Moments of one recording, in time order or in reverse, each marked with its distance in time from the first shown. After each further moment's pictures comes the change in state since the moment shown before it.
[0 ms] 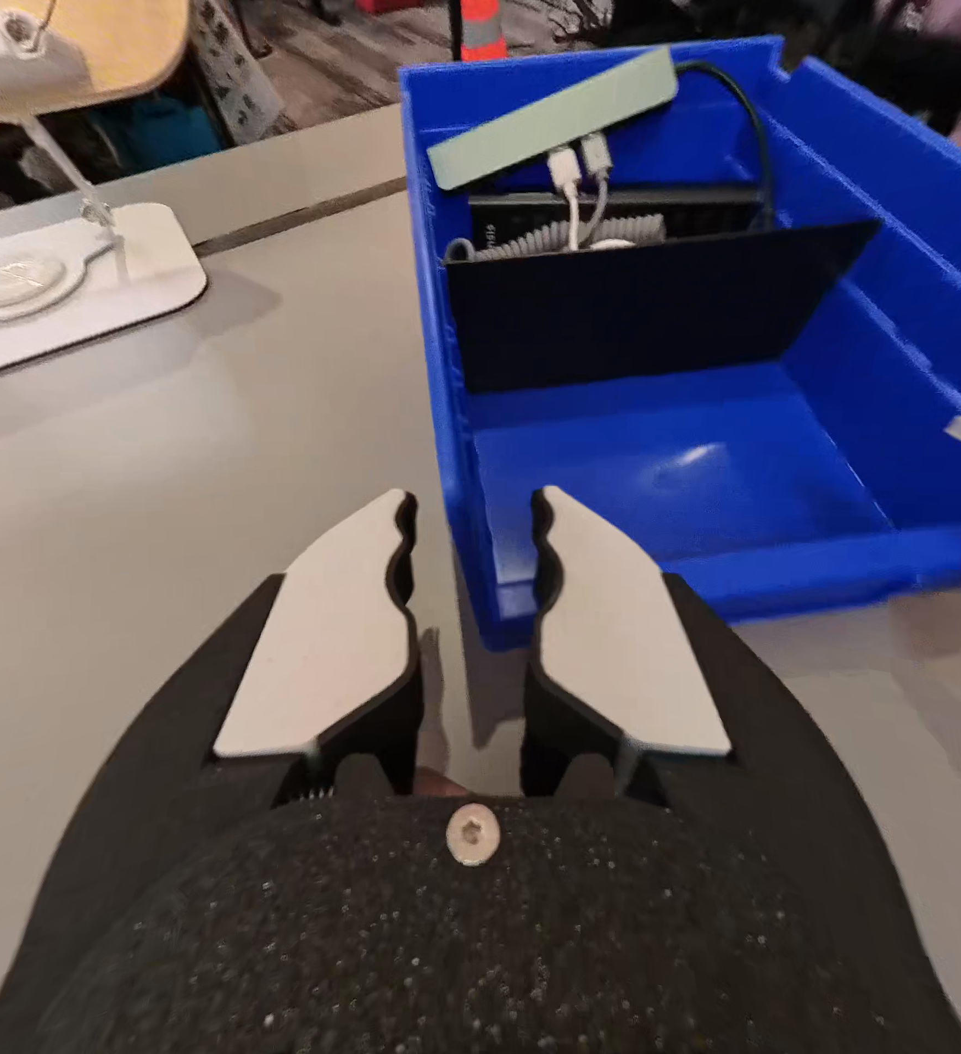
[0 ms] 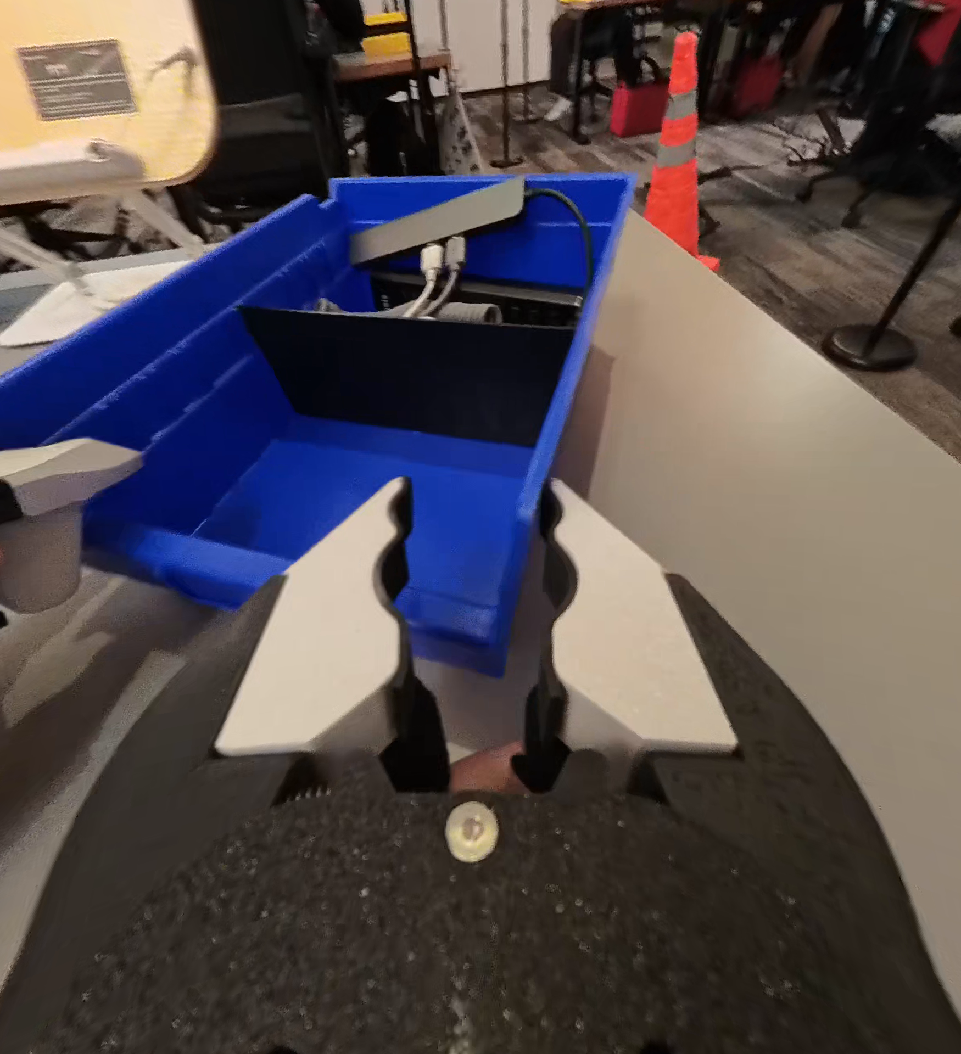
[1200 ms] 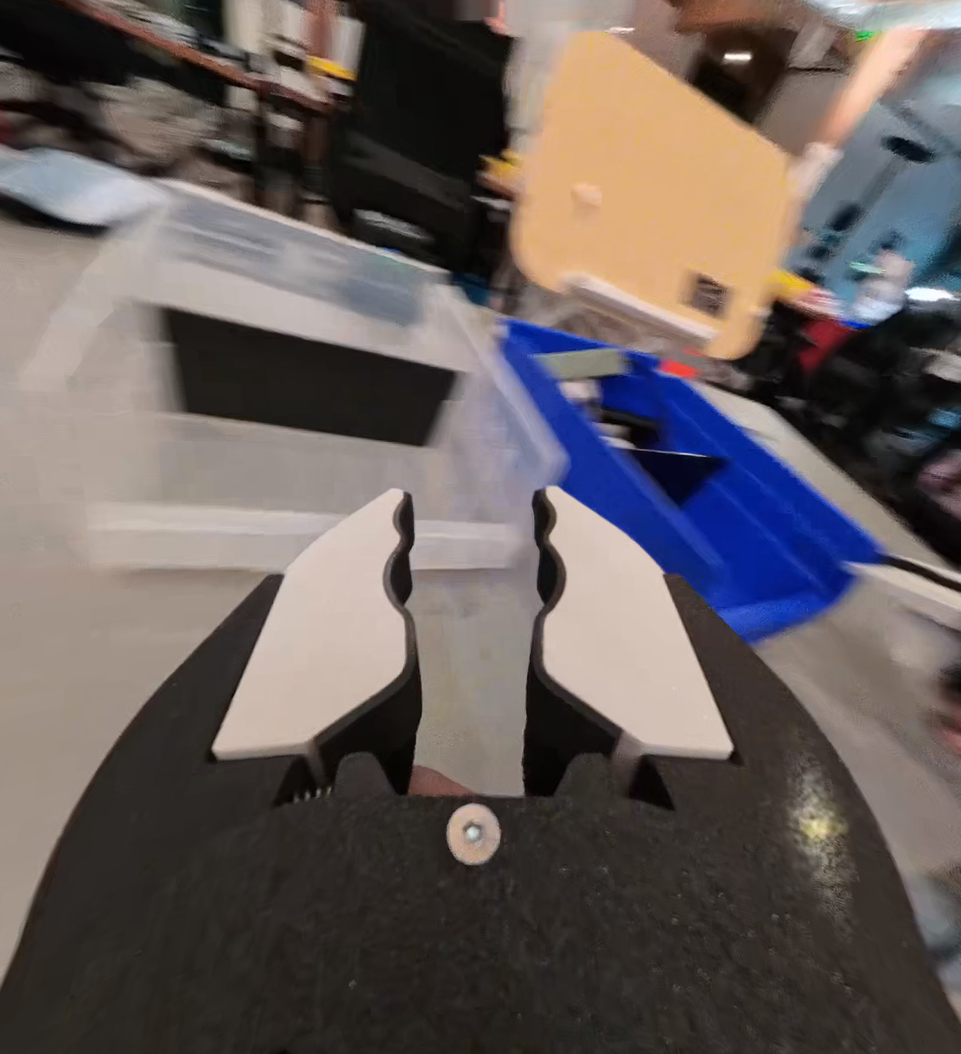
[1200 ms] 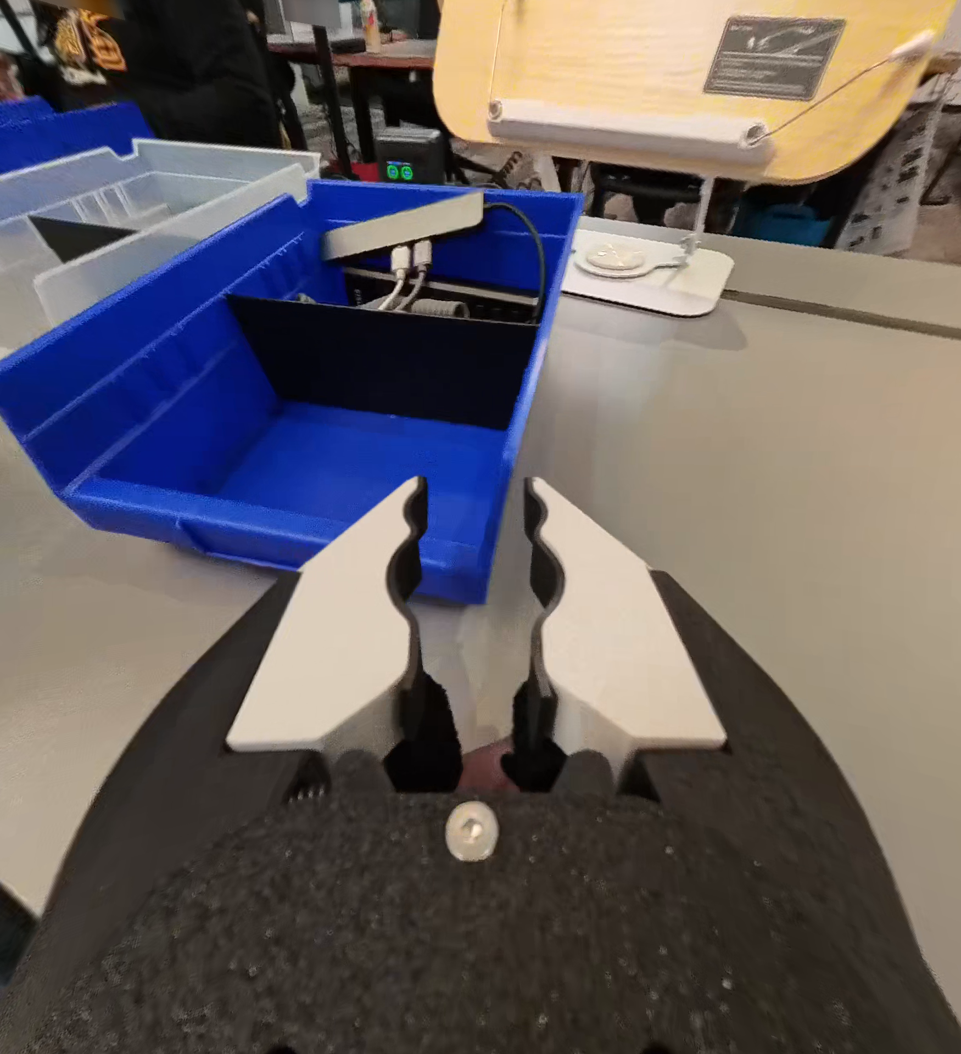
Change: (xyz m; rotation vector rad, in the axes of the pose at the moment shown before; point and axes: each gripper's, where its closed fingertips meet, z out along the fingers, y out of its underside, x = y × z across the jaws) left arm -0.307 0.101 -0.350 0.344 -0.333 -0.477; right arm -0.254 0.018 -0.037 -0.029 -0.565 -0.252
